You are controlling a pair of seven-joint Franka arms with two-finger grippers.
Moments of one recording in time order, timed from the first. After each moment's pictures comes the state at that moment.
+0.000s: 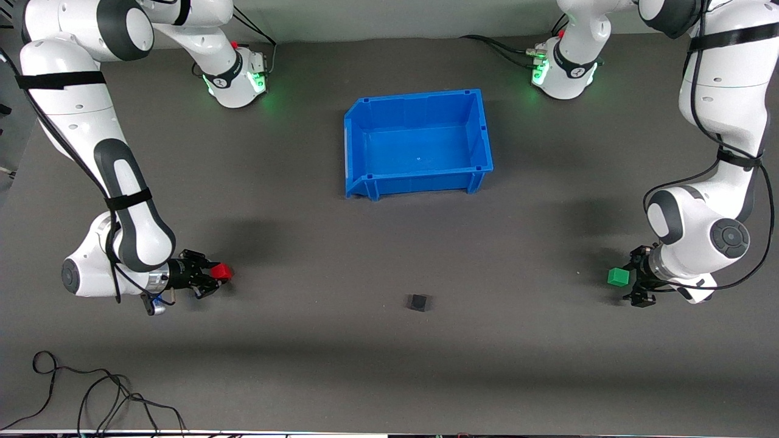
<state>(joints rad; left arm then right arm) 0.07 0.64 0.05 -1.85 -0.09 2.54 -1.19 -0.07 0.73 -0.02 -1.67 0.44 2.10 0.65</state>
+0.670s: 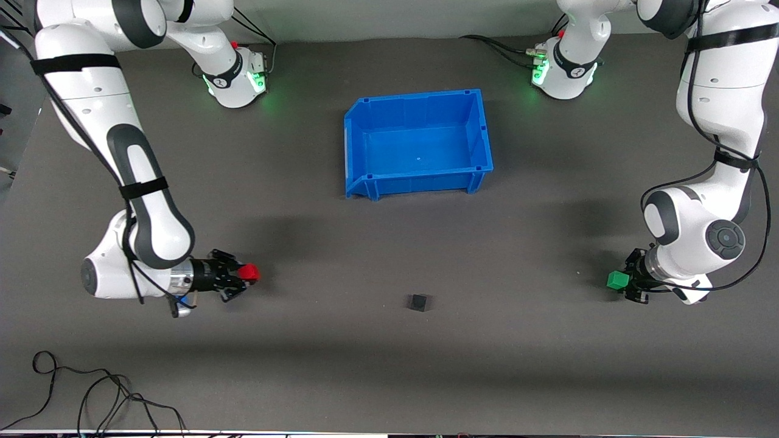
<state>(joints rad) 0.05 0.64 0.04 -1.84 -0.09 2.54 -1.18 0.07 0.68 -0.01 -1.63 0.62 2.06 0.81</state>
